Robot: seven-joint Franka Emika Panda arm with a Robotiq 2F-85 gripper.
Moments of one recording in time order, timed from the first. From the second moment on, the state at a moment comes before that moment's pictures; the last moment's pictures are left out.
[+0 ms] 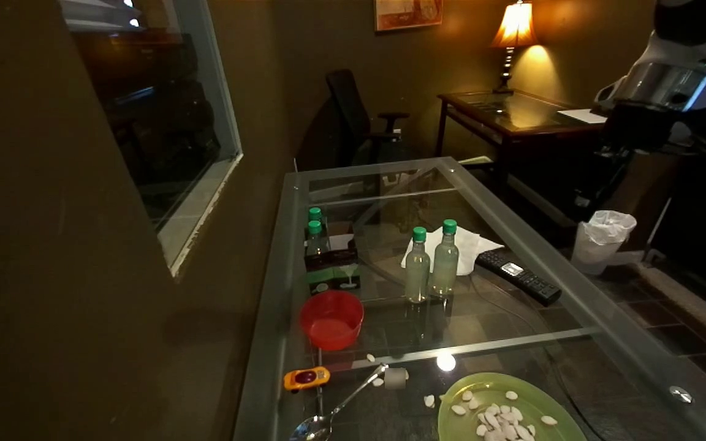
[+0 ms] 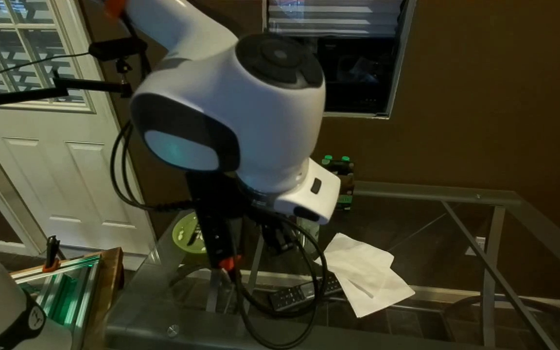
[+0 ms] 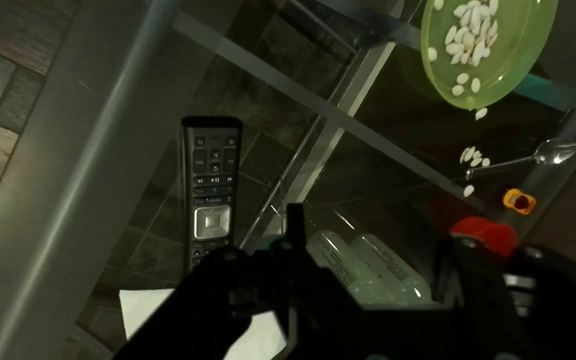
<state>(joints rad) 0.04 -0.17 -0.32 -2.46 0.45 2.23 -0.61</state>
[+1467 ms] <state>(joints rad) -0.16 0.27 -0.12 -2.23 0.67 2.34 -0.79</state>
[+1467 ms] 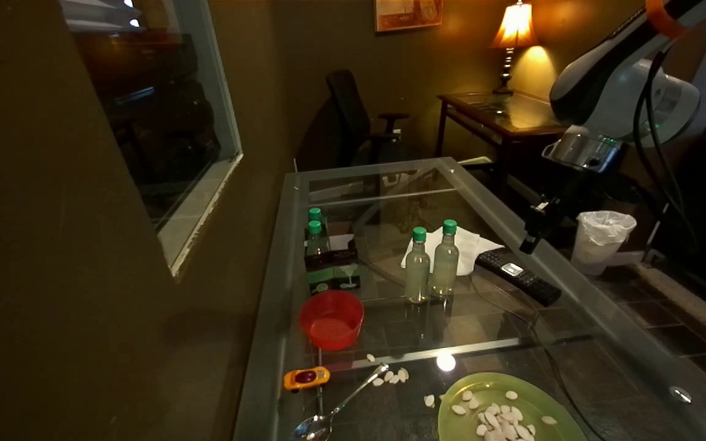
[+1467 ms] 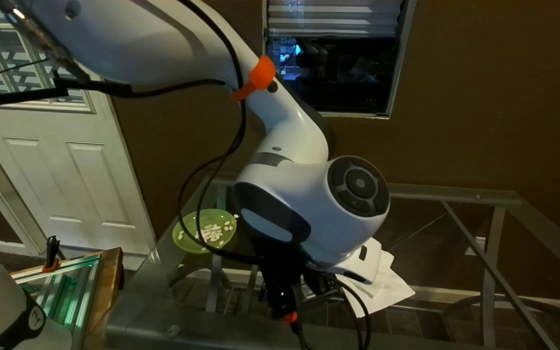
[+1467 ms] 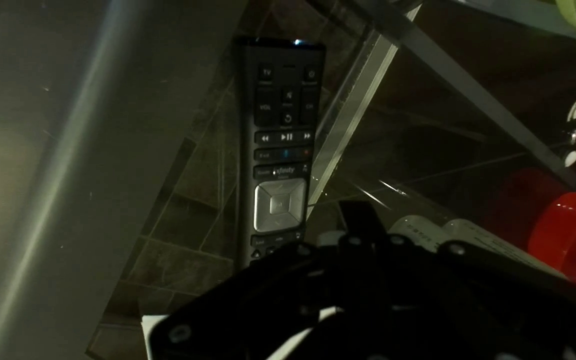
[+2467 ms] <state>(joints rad) -0.20 0.42 -0.07 -2.11 0.66 2.34 -0.63</state>
